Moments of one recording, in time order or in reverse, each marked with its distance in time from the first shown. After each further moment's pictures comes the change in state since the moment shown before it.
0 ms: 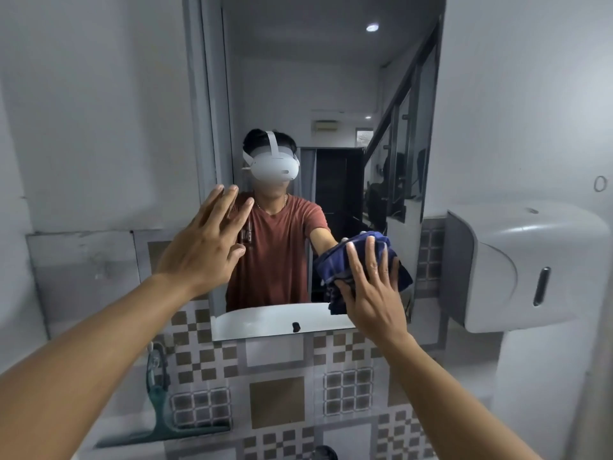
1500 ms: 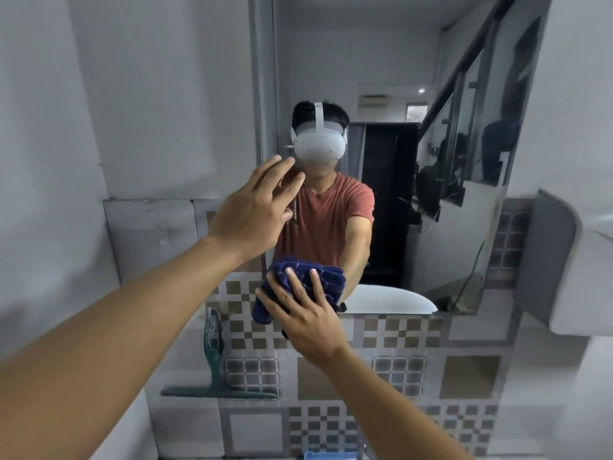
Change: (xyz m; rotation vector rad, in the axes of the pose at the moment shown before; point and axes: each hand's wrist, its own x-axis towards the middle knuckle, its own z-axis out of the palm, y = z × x) left_hand 0.003 -0.015 -0.005 0.089 -0.005 0.027; right_hand -0.035 -0.166 0.076 0.011 -0.019 -0.659
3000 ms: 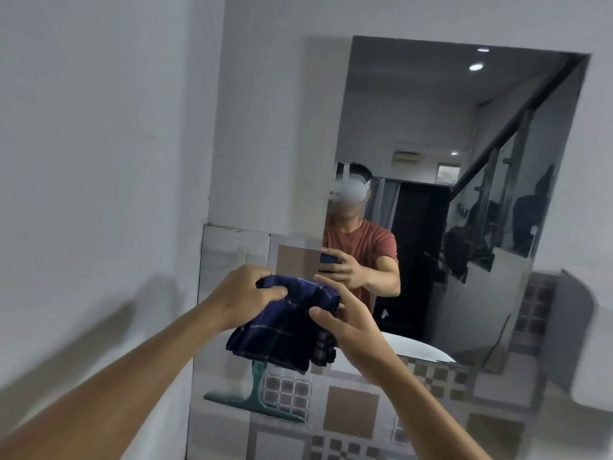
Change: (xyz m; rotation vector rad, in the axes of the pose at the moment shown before) left_hand -0.125 -0.026 -0.095 -0.955 -0.297 -0.723; right_hand 0.046 -0.030 -0.156 1.628 -0.079 0.580
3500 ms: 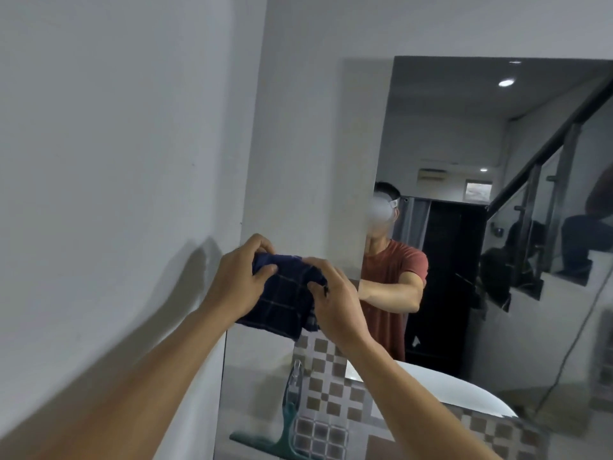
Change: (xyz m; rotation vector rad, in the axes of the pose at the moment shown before) left_hand 0.042 -0.029 -0.059 0.150 0.471 0.195; right_hand 0.108 -0.016 0.063 -0.513 0.194 -0.327
